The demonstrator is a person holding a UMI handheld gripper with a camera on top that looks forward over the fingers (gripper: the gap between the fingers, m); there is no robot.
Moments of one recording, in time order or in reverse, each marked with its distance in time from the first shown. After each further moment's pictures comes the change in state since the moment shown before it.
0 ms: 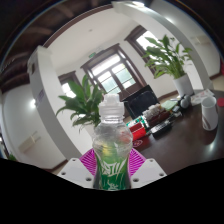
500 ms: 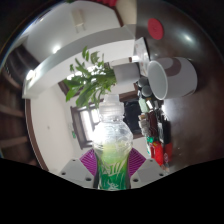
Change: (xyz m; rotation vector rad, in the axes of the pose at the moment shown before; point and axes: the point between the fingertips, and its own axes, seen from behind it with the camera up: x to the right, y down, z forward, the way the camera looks) arm 0.158 -0.184 -0.024 0.347 -0.092 1.251
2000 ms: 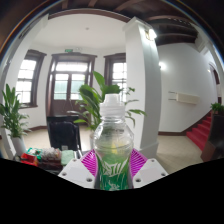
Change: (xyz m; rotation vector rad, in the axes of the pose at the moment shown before) arm -0.097 -0.239 0.040 0.188 0.486 -1.819
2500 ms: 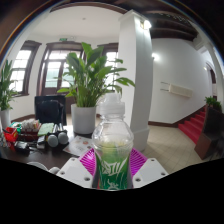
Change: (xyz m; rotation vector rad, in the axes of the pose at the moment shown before) arm 0.074 0.156 0.034 -0.095 0.097 -0.029
